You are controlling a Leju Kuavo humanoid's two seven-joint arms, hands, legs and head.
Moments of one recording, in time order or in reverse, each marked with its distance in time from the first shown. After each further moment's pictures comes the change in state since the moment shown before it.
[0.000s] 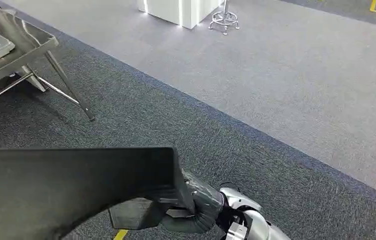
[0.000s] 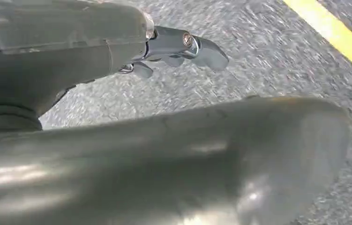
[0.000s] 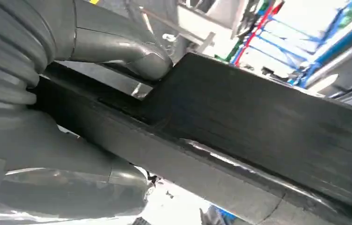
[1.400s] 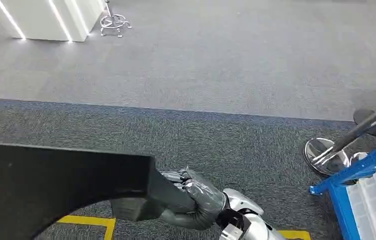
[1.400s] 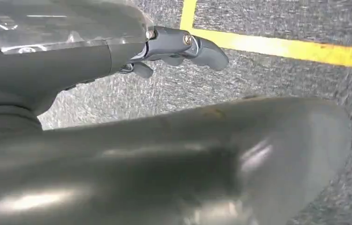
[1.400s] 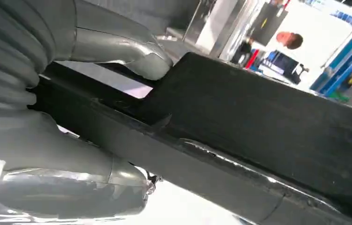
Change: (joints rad) left arm -0.004 0.023 -0.057 -0.005 -0.004 -0.002 -0.007; right arm 0.052 0.018 -0.055 0.002 0.102 -0.042 0.011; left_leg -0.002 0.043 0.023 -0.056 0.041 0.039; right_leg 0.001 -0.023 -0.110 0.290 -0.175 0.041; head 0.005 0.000
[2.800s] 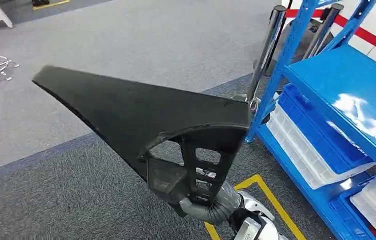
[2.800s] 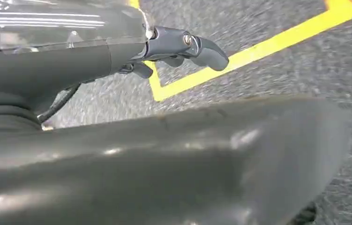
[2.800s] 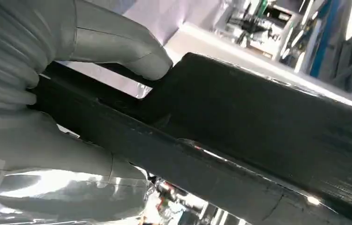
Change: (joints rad) left arm 0.034 0.017 -0.069 -0.002 -0.010 0.041 0.043; right arm 0.078 -0.010 -0.090 -0.009 -0.062 -0.073 -0.030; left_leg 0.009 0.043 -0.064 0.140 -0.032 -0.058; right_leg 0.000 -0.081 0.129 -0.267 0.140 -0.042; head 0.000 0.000
